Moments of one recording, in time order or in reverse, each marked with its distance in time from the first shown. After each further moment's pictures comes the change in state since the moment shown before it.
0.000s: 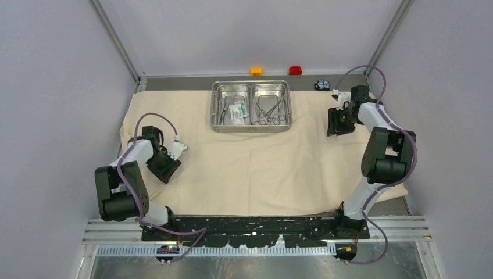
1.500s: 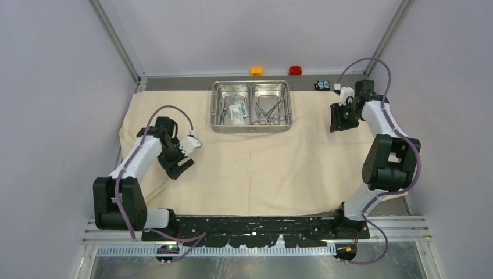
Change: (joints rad) left arm -0.208 -0.159 0.108 -0.192 -0.022 0.023; right arm 0.000 -0.080 0.050 -0.080 -0.004 -0.057
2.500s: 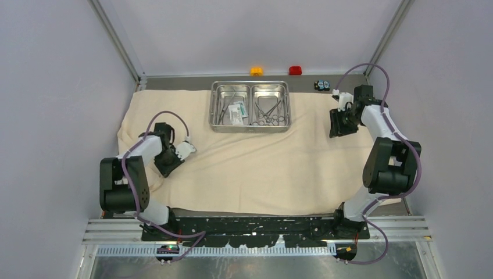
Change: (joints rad) left arm 0.043 0.217 -0.091 0.202 -0.123 0.034; right arm 0.000 -0.033 -0.080 0.000 -0.003 -0.014
